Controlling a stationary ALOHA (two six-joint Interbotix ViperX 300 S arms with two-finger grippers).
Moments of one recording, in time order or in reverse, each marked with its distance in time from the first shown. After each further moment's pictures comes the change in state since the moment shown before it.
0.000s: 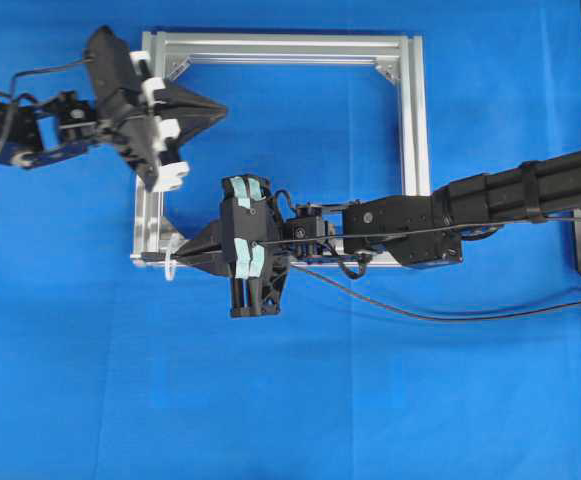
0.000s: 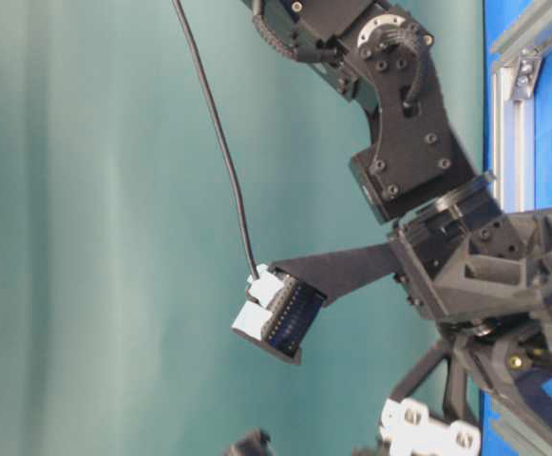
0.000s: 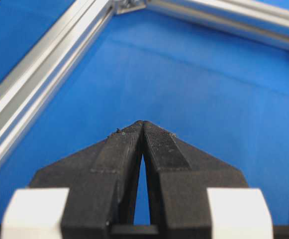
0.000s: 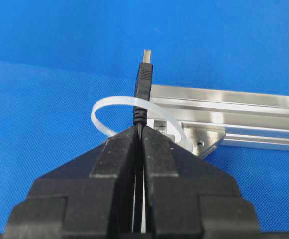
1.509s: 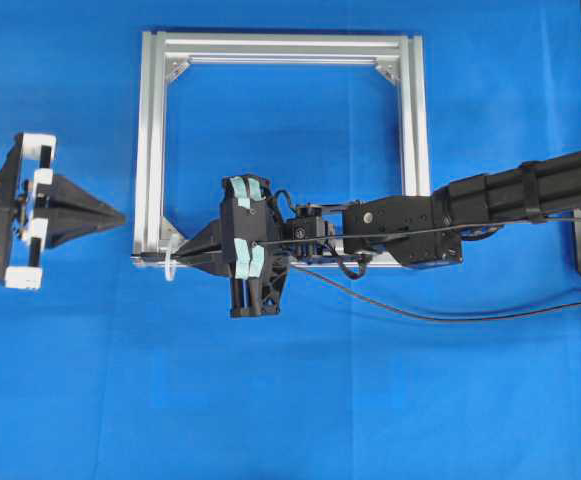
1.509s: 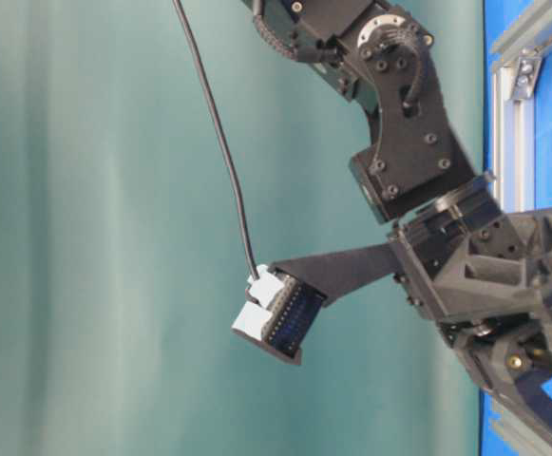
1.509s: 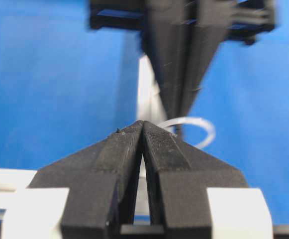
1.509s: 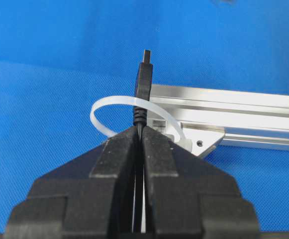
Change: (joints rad) left arm -0.370 -0.483 0.370 0.006 0.029 -0.021; right arm -0.002 0.000 0.000 0.000 -0.002 0.000
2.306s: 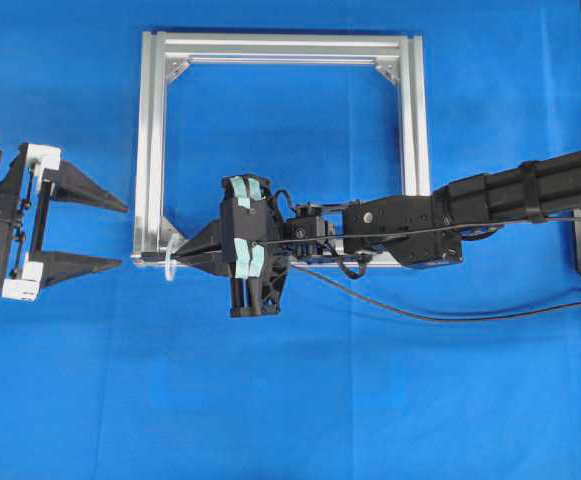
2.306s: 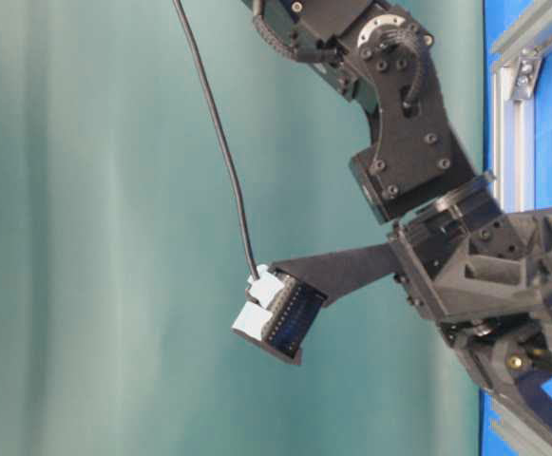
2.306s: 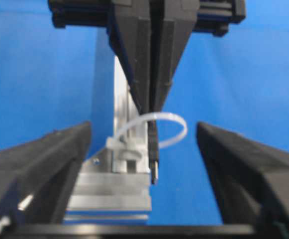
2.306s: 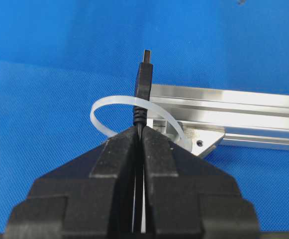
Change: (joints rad) left arm -0.025 -0.021 -0.034 0.008 0.110 -0.002; right arm 0.002 -0.002 -0.002 0.000 0.002 0.000
